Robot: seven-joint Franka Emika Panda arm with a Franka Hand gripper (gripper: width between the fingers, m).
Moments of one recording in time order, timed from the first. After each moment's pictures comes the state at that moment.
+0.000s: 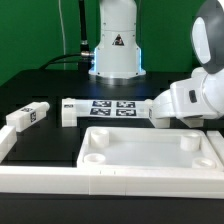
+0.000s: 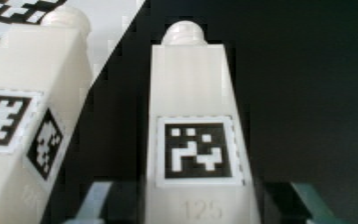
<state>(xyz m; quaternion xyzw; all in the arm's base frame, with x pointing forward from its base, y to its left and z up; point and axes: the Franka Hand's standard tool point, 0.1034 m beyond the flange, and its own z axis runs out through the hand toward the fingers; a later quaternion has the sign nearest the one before) 0.403 0.140 0.015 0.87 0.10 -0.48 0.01</state>
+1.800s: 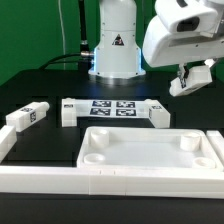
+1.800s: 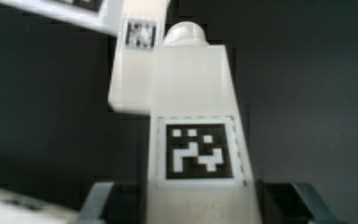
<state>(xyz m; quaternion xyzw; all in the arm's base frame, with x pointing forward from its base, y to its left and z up) 0.482 0.112 0.119 0.97 0.12 -0.20 -0.02</state>
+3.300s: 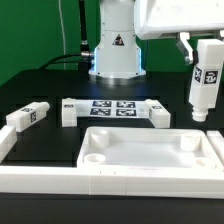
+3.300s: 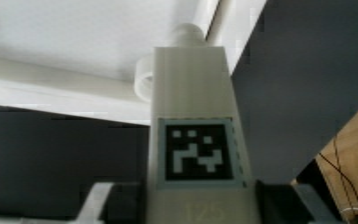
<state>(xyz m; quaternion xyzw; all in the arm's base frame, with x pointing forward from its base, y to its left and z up) 0.556 0.101 0.156 0.97 0.10 0.22 -0.04</state>
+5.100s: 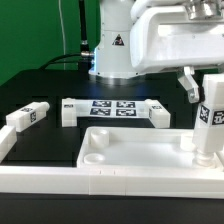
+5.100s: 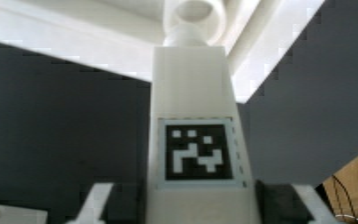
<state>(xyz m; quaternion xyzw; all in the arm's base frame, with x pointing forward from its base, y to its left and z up) 0.631 0.095 0.120 0.96 0.15 0.24 -0.03</state>
